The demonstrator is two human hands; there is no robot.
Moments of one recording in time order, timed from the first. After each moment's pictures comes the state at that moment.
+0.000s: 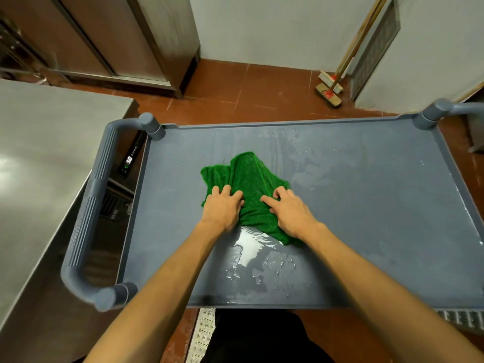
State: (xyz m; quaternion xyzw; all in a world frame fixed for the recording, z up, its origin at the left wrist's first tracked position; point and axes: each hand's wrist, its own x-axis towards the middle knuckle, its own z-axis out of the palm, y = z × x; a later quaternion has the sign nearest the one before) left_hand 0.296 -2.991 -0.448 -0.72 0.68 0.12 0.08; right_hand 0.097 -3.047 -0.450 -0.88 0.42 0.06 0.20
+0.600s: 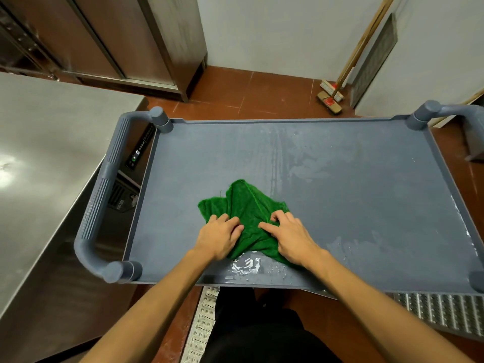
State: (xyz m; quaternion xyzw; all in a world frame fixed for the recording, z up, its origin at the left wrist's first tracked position) left_hand 0.280 -2.893 -0.450 -0.73 0.64 0.24 0.02; right_hand 0.066 -2.962 -0.452 -0.89 0.39 0.06 0.21
